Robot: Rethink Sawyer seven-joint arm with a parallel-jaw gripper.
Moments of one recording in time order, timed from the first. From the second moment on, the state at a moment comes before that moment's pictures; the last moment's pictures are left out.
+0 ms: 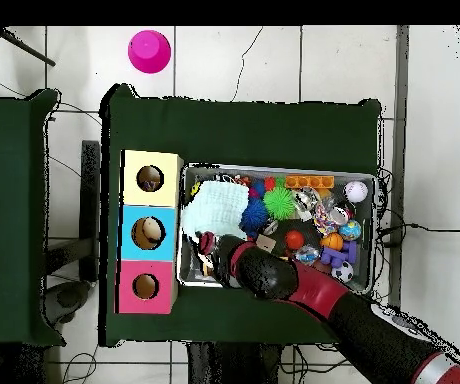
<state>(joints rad) -0.92 -0.43 0.68 2.11 -0.14 0.13 1.72</state>
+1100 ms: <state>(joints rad) -0.69 -0.61 0.48 2.02 -0.24 0.34 1.72</state>
